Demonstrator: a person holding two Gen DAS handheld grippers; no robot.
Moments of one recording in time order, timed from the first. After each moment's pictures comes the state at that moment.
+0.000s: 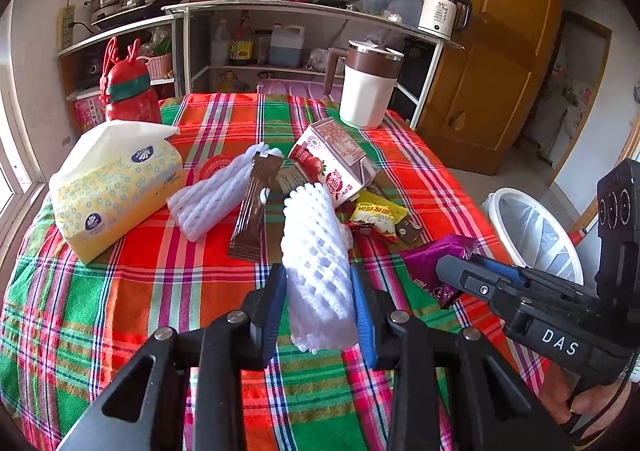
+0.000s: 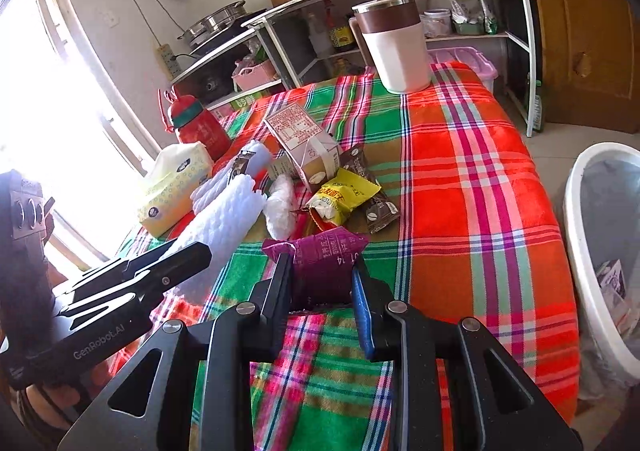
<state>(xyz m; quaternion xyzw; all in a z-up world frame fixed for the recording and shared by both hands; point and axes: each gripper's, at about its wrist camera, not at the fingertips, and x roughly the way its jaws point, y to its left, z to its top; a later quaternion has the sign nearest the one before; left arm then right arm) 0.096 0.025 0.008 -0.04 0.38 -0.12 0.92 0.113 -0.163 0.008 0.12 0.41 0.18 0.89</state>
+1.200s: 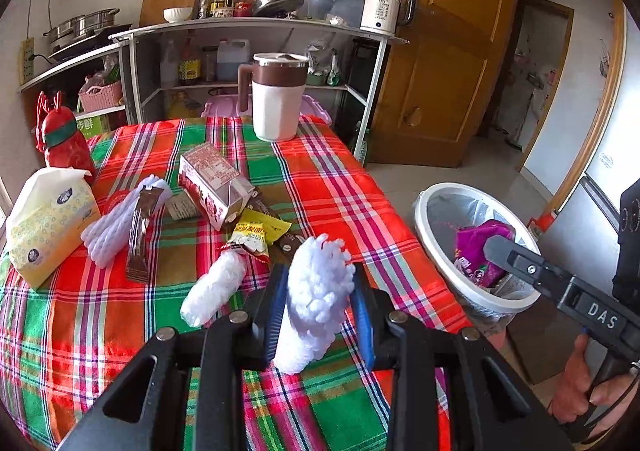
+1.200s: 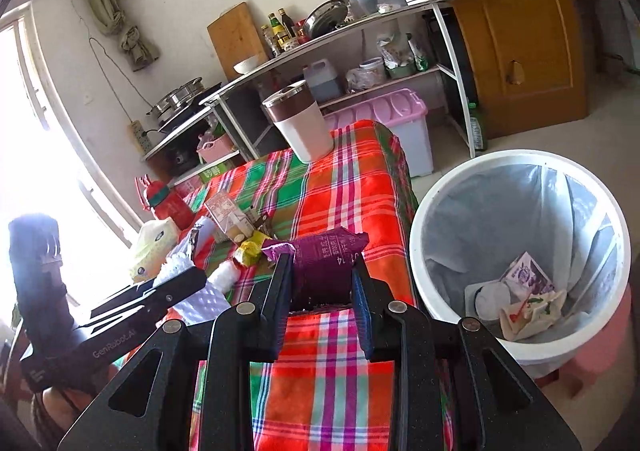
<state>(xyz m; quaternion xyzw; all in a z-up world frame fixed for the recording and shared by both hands) 0.087 -0.063 0.025 -0.02 0.37 -0.17 0.91 0.058 -0.282 0.042 0.19 0.33 0.10 0.92</state>
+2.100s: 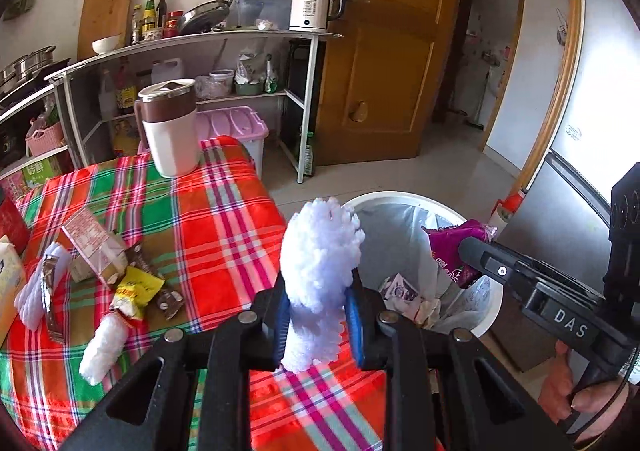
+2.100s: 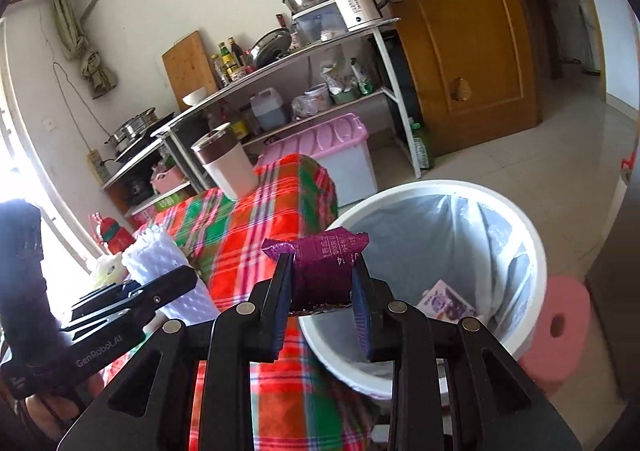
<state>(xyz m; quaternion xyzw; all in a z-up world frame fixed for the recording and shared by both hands) 0.099 -0.175 0.046 0.02 0.34 -0.26 0.90 0.048 -0.364 0.050 0.18 0.30 0.00 0.93</state>
